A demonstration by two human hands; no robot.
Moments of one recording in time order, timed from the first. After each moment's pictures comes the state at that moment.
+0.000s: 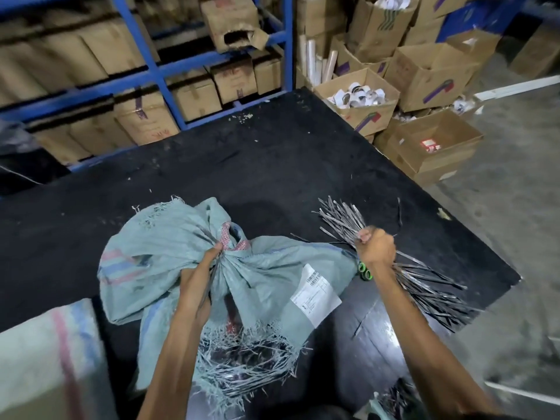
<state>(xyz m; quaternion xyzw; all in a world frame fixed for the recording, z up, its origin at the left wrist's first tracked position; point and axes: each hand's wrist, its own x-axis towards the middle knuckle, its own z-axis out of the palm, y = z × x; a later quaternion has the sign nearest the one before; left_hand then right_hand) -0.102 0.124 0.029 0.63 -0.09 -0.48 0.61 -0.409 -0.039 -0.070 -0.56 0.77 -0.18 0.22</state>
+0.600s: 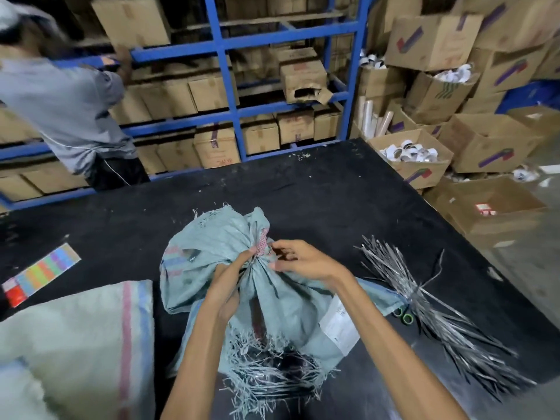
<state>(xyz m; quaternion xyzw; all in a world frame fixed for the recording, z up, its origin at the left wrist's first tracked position) -0.078 0.176 0.076 0.56 -0.12 -0.52 0.63 -0.218 0.044 0.061 -0.75 0.28 -0.07 0.60</state>
